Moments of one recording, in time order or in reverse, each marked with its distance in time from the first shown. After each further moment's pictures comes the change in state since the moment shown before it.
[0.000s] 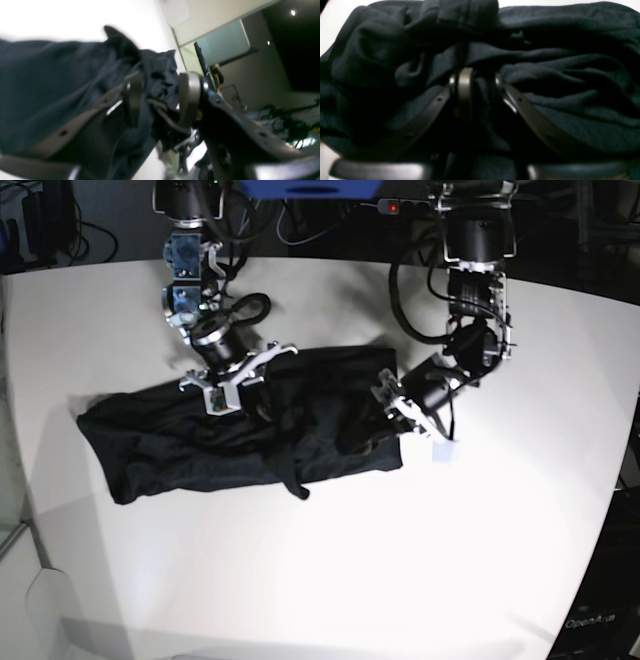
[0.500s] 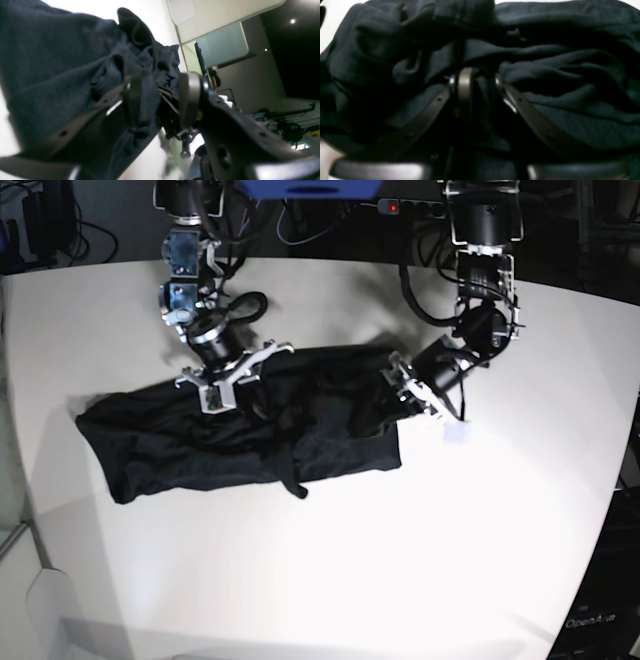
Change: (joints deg) left arm 3.7 -1.6 -1.8 0.9 -3.1 -0.3 0.4; right arm -0.8 -0.8 2.9 2.5 0.0 1.4 -2.6
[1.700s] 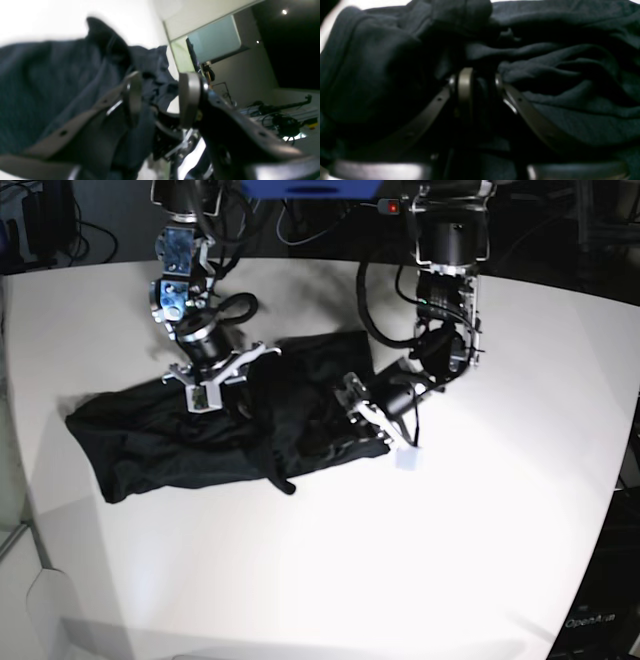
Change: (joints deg) left arm -5.5 6.8 3.5 -2.1 6.8 0.0 -1.4; right arm -0.3 -0.6 2.5 1.9 0.0 -0.3 -2.1
